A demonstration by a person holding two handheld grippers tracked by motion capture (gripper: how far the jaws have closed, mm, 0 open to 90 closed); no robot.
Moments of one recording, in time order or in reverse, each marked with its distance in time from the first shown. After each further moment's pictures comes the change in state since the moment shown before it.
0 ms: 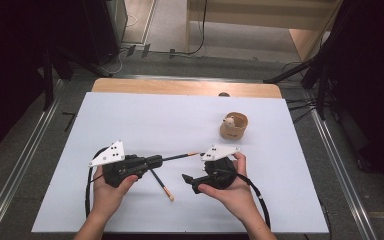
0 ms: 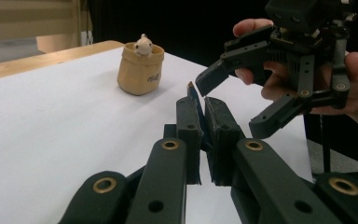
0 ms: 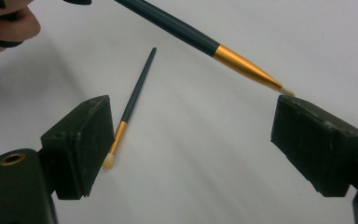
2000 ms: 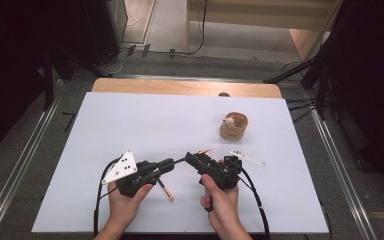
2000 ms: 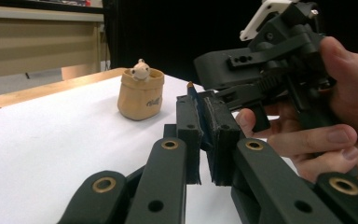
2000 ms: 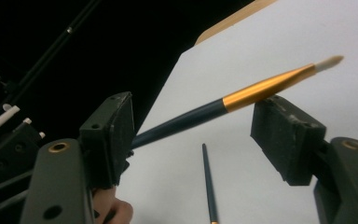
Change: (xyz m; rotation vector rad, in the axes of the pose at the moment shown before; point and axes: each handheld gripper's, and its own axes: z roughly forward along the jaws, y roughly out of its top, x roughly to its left) left arm -0.035 -0.011 0.027 -0.105 0.062 0.050; right arm -0.006 -0.030 0.006 -0.446 0.201 0.761
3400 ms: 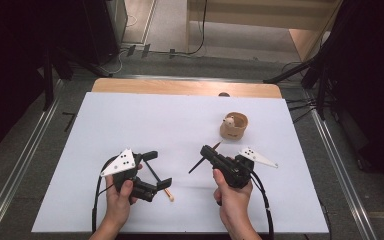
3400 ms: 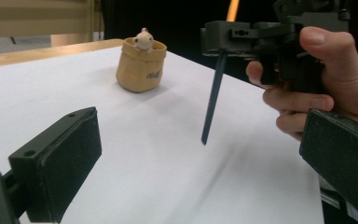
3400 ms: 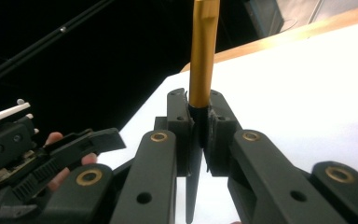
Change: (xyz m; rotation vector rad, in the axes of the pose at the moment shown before) left arm 0.019 -0.005 -0.010 0.092 -0.006 -0.091; right arm -0.009 0.013 -0.022 -0.104 -0.052 -0.239
